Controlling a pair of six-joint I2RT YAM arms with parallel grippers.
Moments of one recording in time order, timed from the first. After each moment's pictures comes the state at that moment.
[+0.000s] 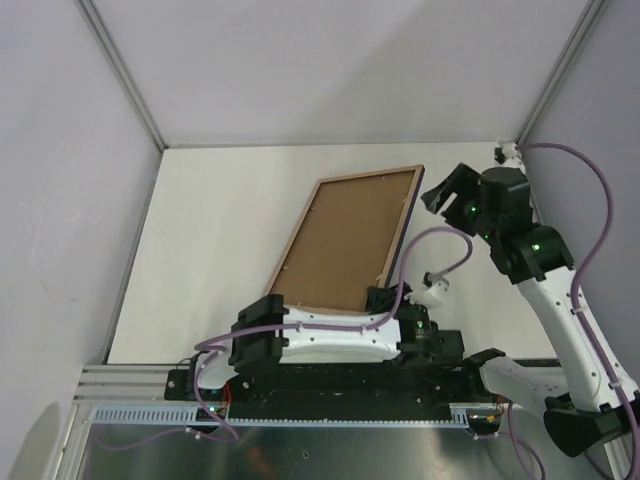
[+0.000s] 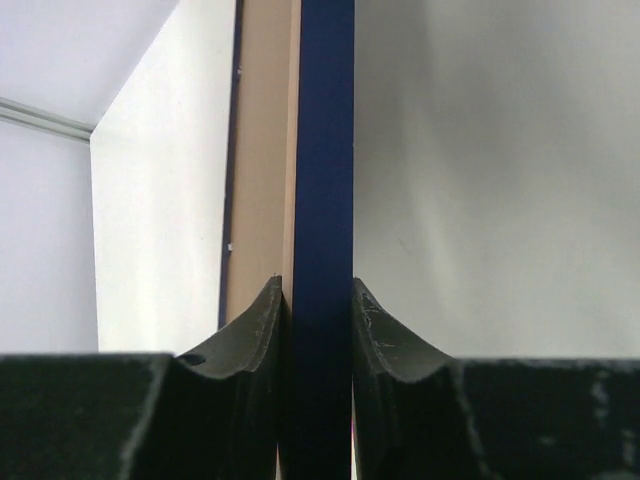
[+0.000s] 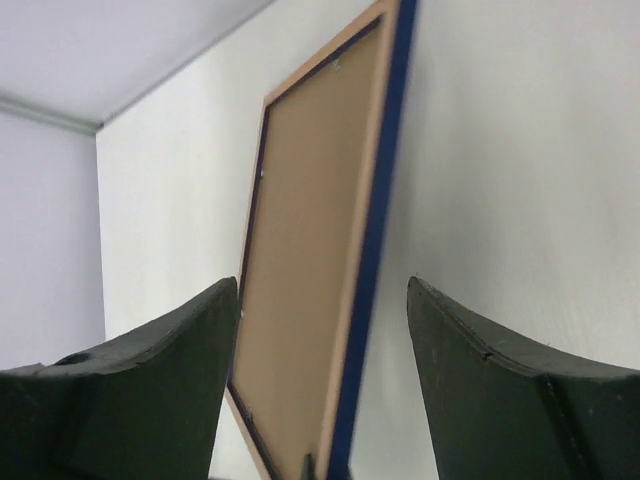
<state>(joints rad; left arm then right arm) -1.54 2.16 1.89 -1.34 -1.17 -0.84 0.38 1.04 1.28 -0.73 0.13 0.75</state>
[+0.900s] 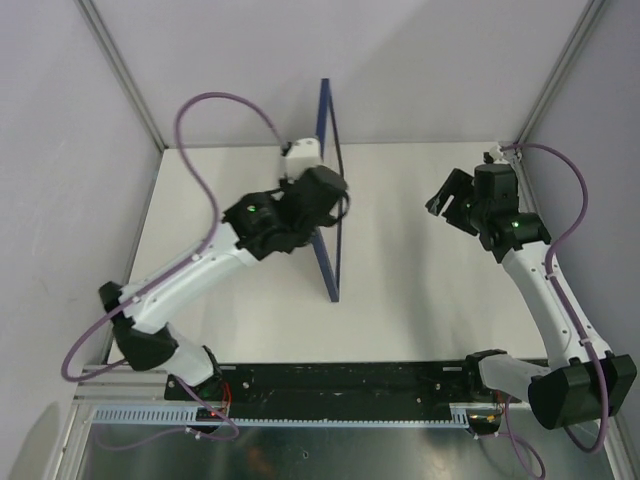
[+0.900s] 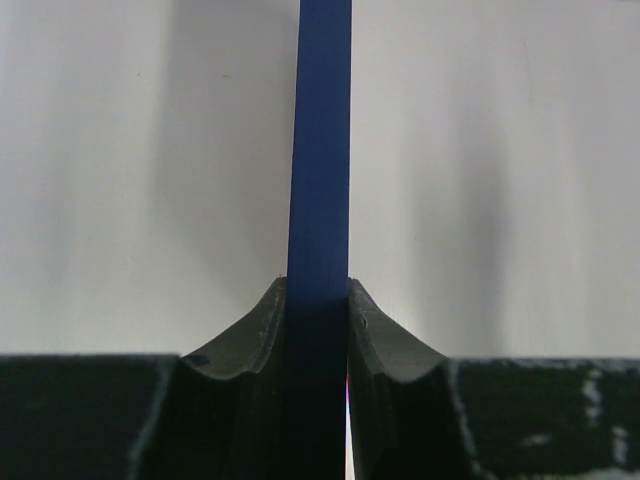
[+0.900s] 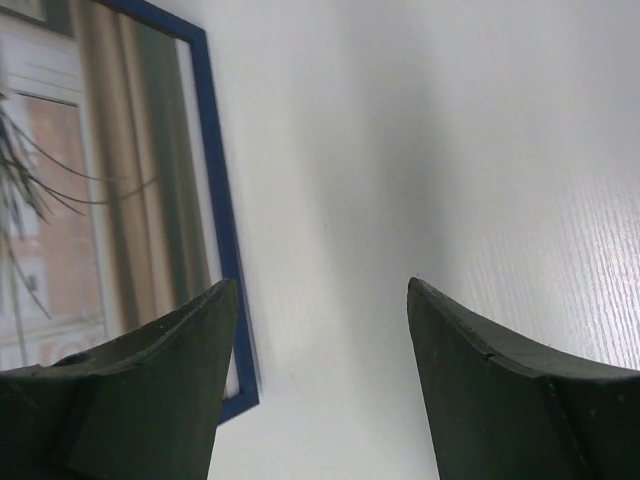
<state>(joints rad) -1.04 1.55 1.81 -1.00 -0.79 -0.72 0.19 1.15 1.18 -0.64 0.03 0.61</state>
